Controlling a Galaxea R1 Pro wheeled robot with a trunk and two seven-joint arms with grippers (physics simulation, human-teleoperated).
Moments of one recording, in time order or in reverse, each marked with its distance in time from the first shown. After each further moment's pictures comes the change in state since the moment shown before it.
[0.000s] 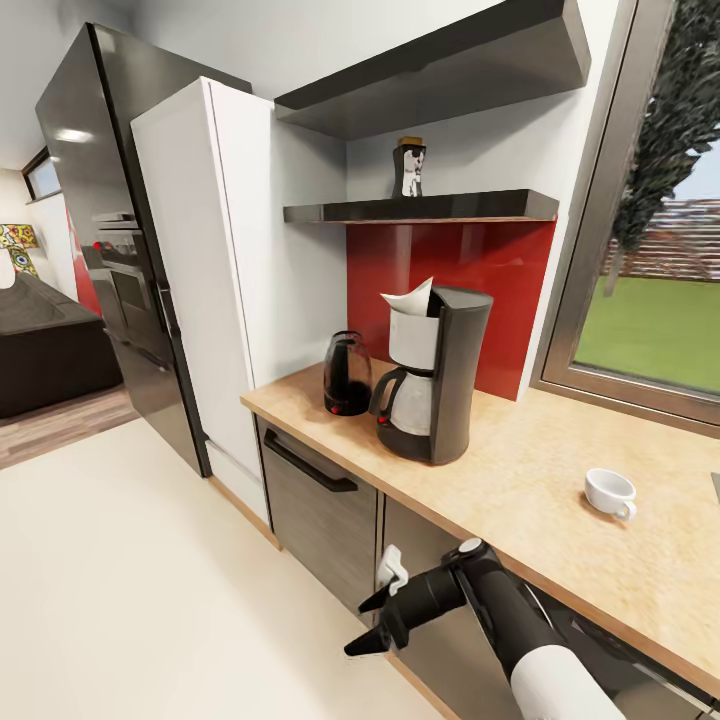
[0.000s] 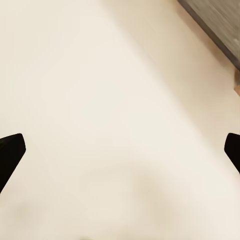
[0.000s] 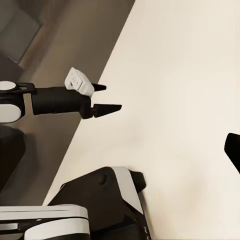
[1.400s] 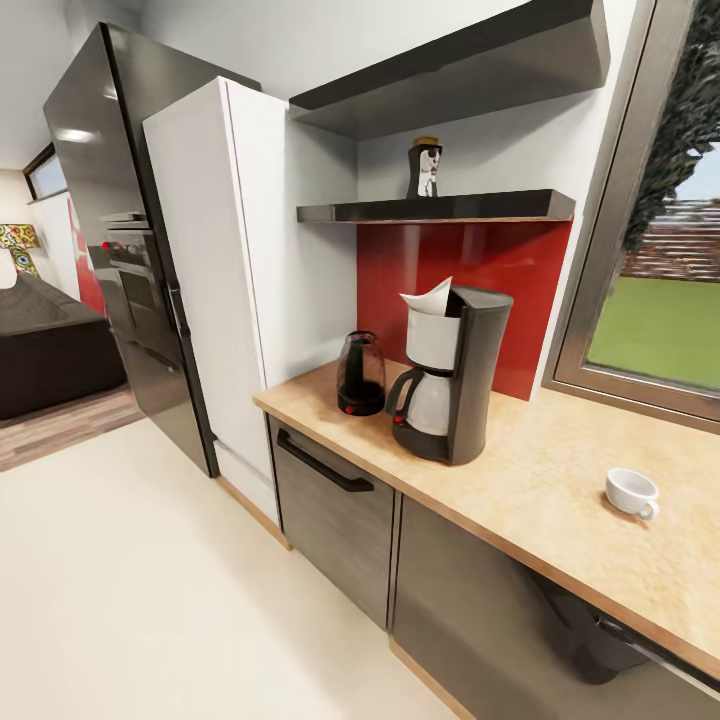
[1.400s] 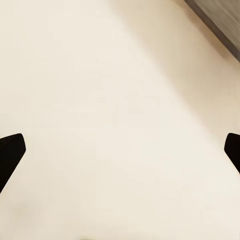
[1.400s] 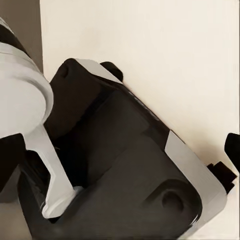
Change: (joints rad) left arm 0.000 0.000 -0.001 0.000 0.000 0.000 0.000; right arm 0.236 -0.394 -0.188 0.643 -0.025 -0.520 -0.255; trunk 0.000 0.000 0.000
